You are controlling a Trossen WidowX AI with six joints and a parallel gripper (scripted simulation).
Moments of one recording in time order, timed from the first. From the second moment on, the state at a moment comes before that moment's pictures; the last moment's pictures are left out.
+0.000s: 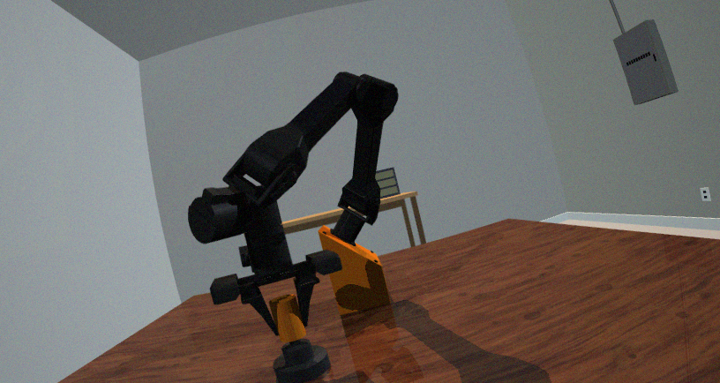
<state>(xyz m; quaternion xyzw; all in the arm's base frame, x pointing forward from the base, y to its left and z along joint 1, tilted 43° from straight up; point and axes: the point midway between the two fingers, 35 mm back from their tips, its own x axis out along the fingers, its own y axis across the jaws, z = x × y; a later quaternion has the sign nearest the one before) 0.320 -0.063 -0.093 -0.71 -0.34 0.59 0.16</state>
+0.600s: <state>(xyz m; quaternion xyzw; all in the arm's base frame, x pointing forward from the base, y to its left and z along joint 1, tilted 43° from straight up) 0.321 -0.056 -0.100 -0.71 -0.33 0.60 0.17</state>
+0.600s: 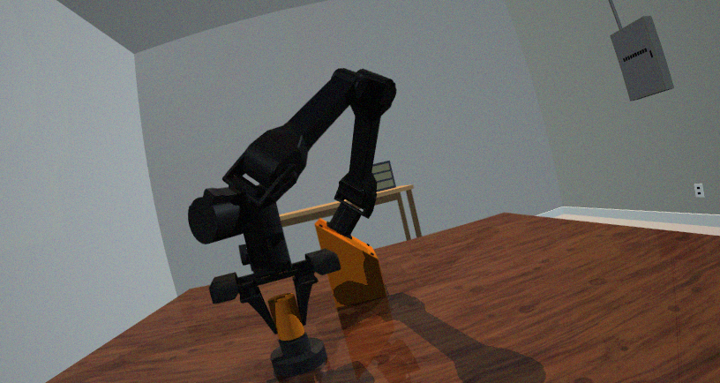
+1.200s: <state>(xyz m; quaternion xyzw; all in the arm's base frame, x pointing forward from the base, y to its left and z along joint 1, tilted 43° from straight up) 0.321 -0.053 -0.102 -0.71 -0.32 0.60 0.18</state>
